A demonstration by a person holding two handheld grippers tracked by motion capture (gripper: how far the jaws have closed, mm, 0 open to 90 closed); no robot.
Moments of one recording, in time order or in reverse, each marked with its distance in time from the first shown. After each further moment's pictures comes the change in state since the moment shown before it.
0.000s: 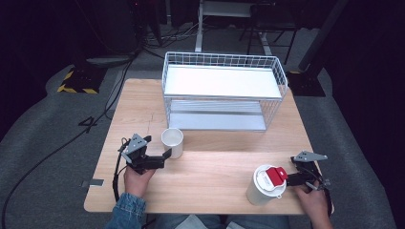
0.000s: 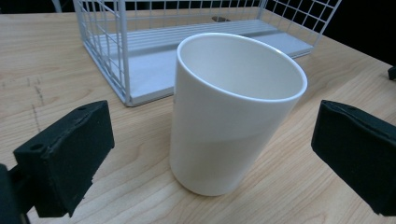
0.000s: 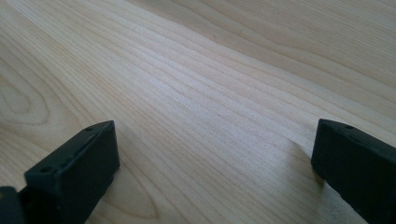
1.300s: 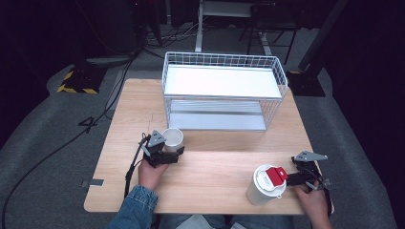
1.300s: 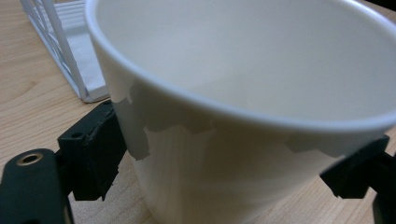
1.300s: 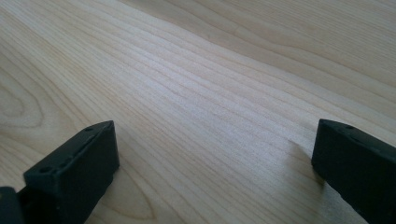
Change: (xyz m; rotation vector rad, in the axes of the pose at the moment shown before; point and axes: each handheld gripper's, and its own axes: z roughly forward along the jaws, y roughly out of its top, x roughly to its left) left arm -0.005 -0.005 0.056 0.118 -0.010 0.071; right arm 0.000 0.000 0.000 0.000 -0.016 0.011
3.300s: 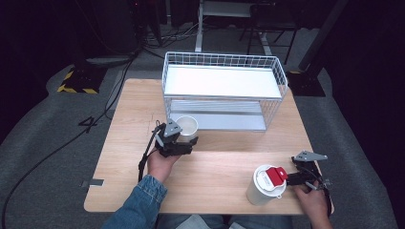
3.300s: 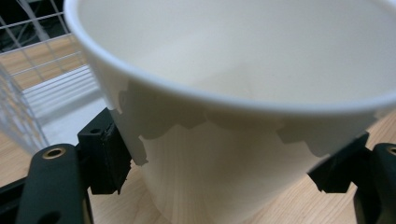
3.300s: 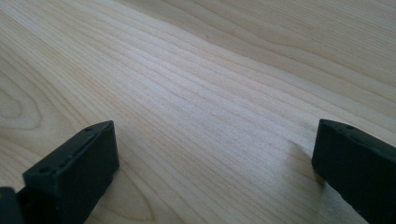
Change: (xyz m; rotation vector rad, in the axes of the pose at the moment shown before) left arm -0.045 0.071 -0.003 0.007 -0.003 0.096; right arm 0.000 0.000 0.000 0.000 -0.006 0.006
